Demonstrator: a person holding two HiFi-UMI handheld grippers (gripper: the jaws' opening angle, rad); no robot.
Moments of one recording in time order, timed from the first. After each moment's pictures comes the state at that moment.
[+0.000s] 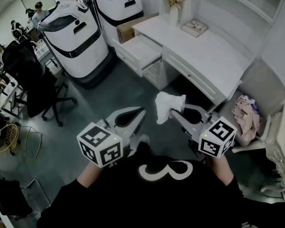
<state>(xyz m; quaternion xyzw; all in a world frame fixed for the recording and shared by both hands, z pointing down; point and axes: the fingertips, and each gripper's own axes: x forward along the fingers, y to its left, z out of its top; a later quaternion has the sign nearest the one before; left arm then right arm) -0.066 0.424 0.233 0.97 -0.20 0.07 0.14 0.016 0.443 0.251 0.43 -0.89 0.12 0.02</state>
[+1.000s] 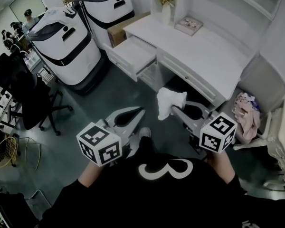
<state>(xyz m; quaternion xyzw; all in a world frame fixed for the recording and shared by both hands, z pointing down) -0.036 0.358 0.250 0.97 -0.17 0.07 0.16 0.055 0.374 0.270 0.46 -0.87 0.15 0.02</state>
